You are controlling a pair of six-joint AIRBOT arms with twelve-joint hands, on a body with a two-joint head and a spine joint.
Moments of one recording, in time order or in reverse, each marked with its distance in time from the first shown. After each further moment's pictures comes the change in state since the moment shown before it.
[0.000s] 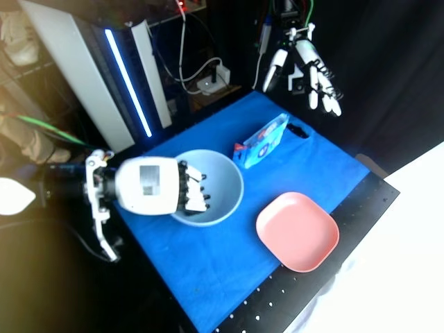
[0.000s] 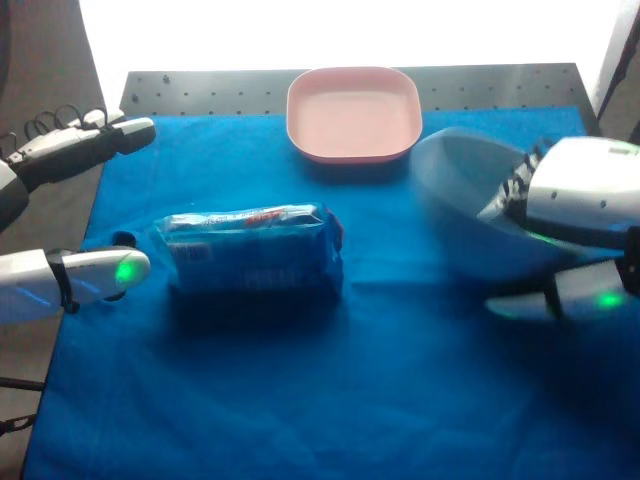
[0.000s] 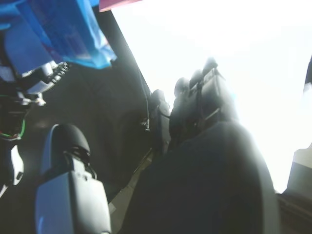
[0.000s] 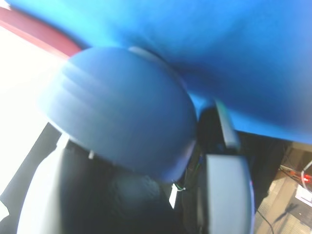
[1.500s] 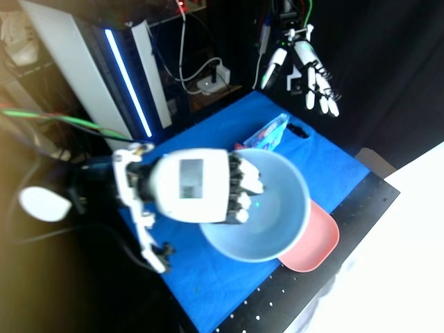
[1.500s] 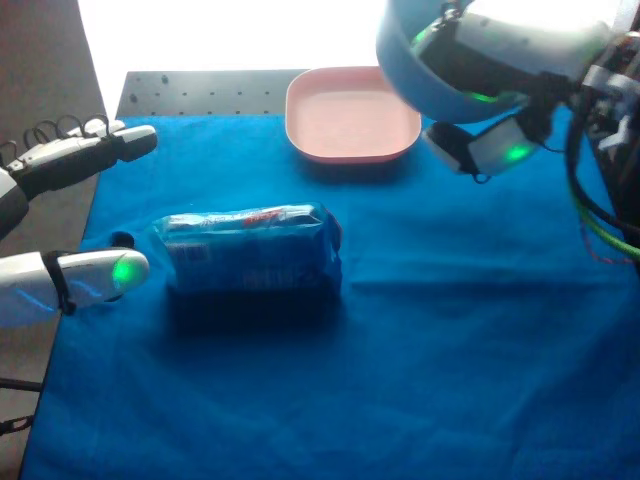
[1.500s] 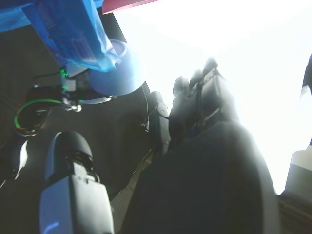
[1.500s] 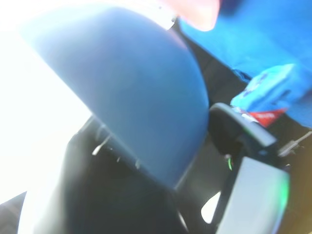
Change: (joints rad) left arm 0.011 -0.005 0.002 0.001 0.008 -0.004; right arm 0.242 -0.233 0.245 0.287 0.002 -0.190
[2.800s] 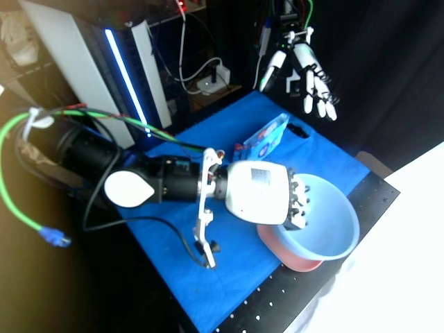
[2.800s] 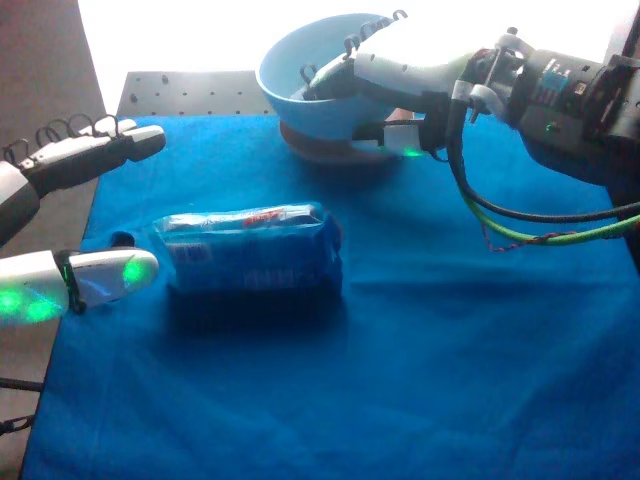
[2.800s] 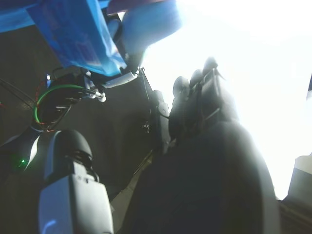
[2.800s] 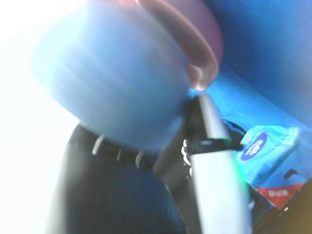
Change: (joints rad) left arm -0.019 -0.011 0.009 0.014 0.012 -0.011; right arm 0.064 -0.192 0.137 -0.115 -0.247 0.004
